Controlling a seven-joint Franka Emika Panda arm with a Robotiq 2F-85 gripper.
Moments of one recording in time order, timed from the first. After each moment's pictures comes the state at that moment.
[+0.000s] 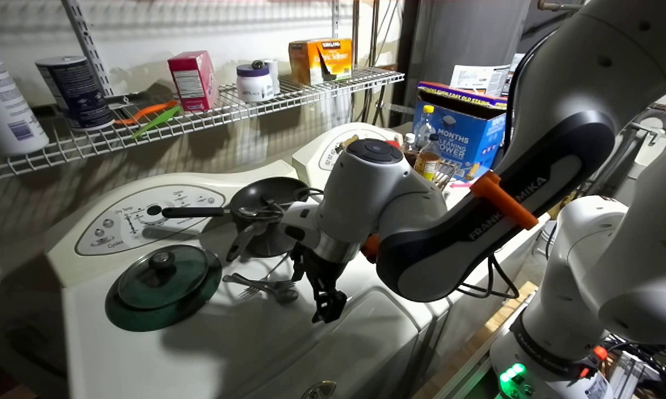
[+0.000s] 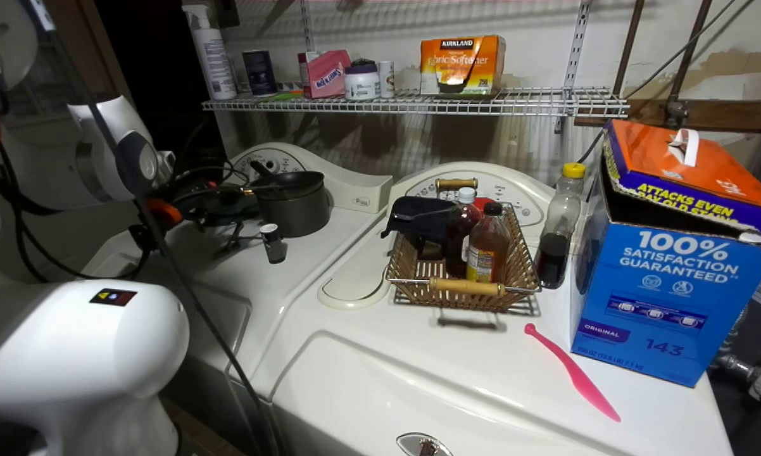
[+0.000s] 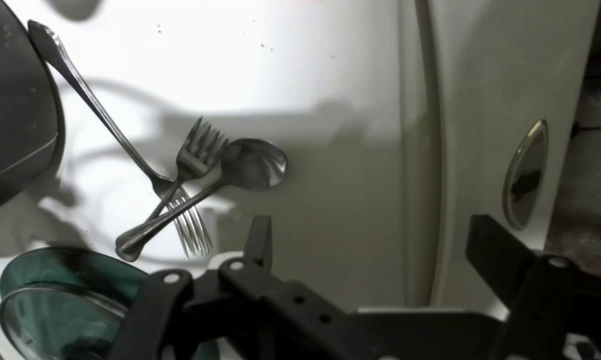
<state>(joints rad) 0.56 -0.21 0.29 -2.71 0.04 2.82 -0.66</state>
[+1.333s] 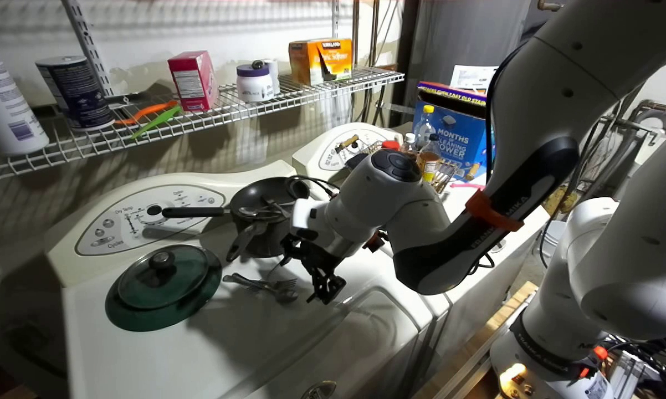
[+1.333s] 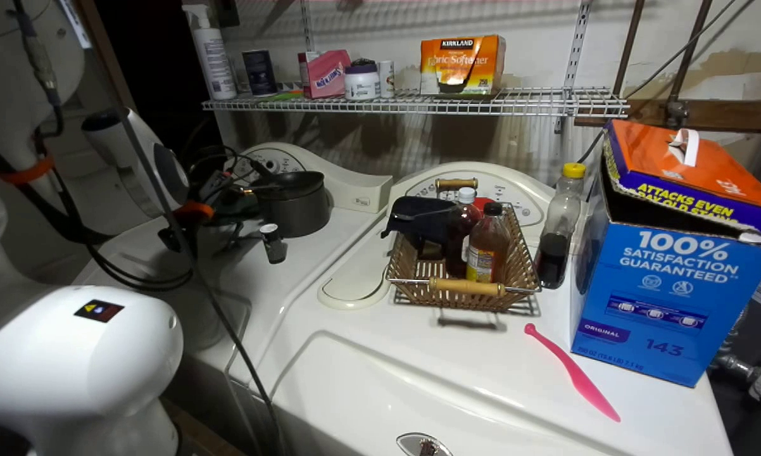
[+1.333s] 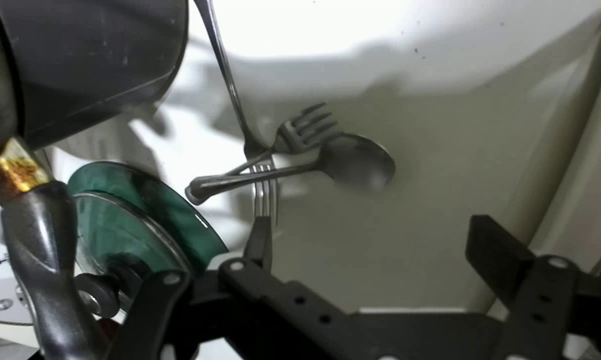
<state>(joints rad) 0.39 -0.15 0.32 -2.75 -0.37 3.13 -0.67</state>
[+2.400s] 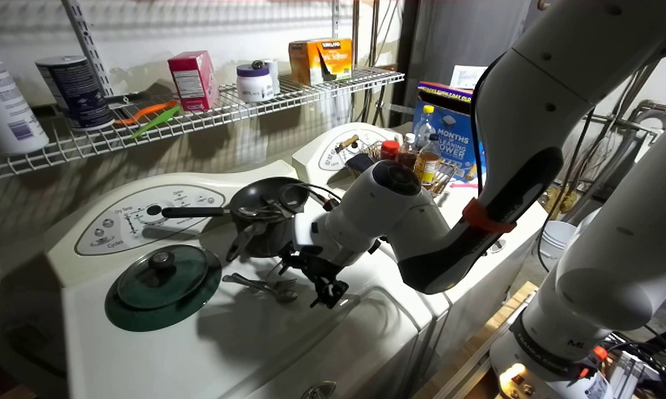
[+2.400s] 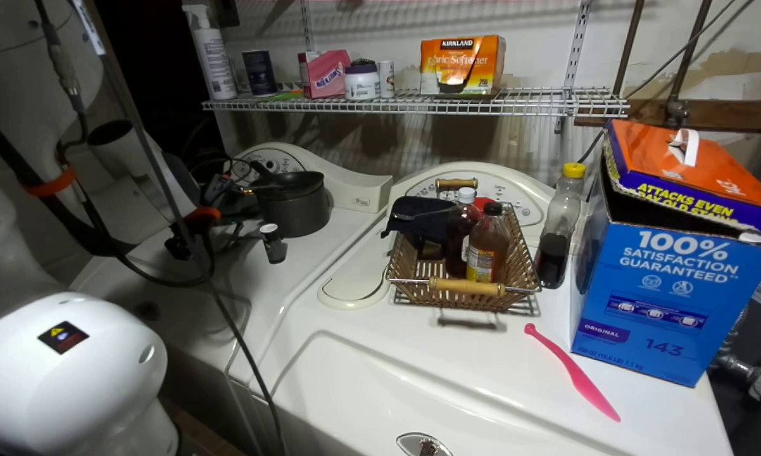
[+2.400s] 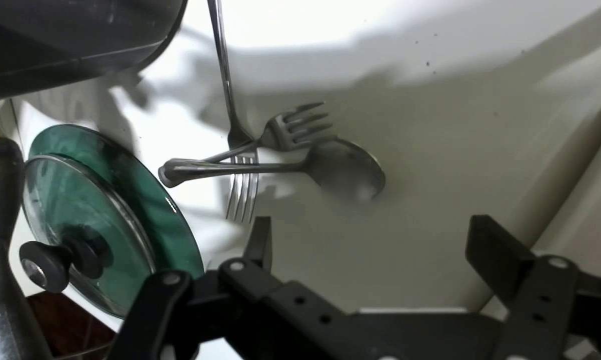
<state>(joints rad) 0.12 -0.10 0.55 -2.74 -0.58 3.19 -0.65</state>
